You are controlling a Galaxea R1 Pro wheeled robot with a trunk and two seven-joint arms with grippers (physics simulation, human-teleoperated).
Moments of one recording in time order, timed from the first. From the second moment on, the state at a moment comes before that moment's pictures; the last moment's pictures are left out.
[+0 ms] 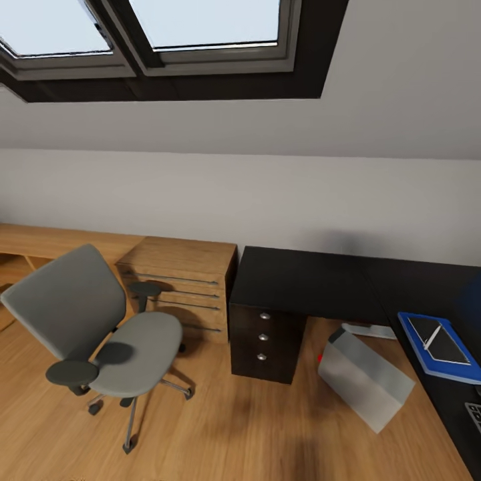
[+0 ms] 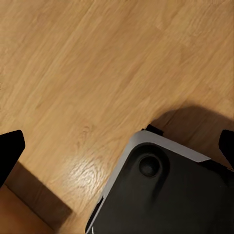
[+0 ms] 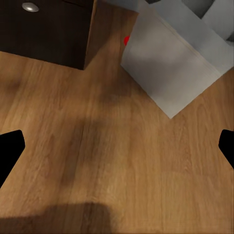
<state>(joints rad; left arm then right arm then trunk) -0.03 0.07 -0.77 -0.36 1.06 -0.40 0.43 -0.23 0.02 0.71 0.02 -0.49 -0.82 -0.39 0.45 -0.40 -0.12</state>
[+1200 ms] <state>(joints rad) -0.03 0.07 -0.77 -0.33 1.05 -0.41 0.35 -0.23 0.00 0.71 0.02 -0.48 -0.81 -0.39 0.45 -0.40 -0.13</state>
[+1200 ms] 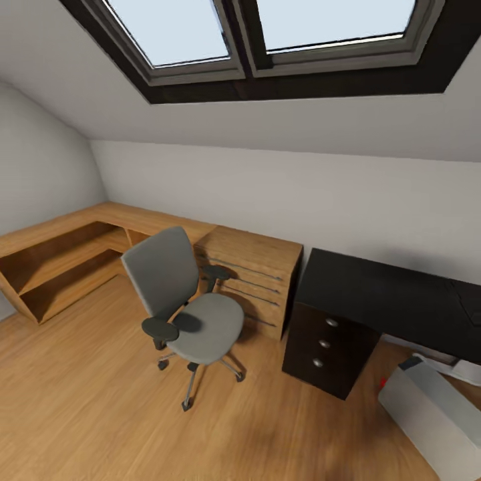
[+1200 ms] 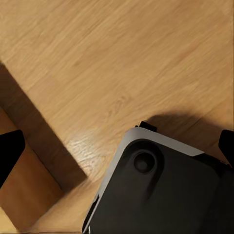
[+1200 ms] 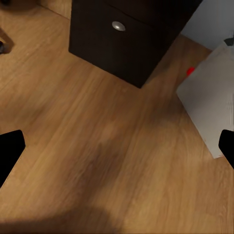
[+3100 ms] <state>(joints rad) -0.03 0.08 -0.77 -0.32 1.05 -0.41 0.35 -0.23 0.00 0.71 0.02 -0.48 -0.81 -0.39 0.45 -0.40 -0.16</state>
